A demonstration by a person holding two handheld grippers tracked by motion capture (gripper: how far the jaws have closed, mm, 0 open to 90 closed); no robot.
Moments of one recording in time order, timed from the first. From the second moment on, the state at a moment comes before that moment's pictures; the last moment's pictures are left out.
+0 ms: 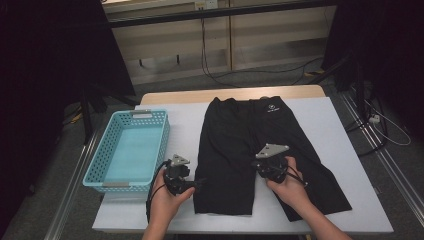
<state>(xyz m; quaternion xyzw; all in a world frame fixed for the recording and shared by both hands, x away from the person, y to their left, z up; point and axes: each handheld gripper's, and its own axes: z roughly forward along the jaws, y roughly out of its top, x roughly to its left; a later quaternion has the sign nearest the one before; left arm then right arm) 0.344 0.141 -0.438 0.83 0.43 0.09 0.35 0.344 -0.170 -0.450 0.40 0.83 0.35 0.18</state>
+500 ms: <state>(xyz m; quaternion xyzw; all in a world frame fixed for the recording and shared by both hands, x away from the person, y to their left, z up) 0.338 0.145 -0.441 0.84 0.44 0.08 0.33 0.332 -0.166 -0.444 0.38 0.82 0.37 0.20</state>
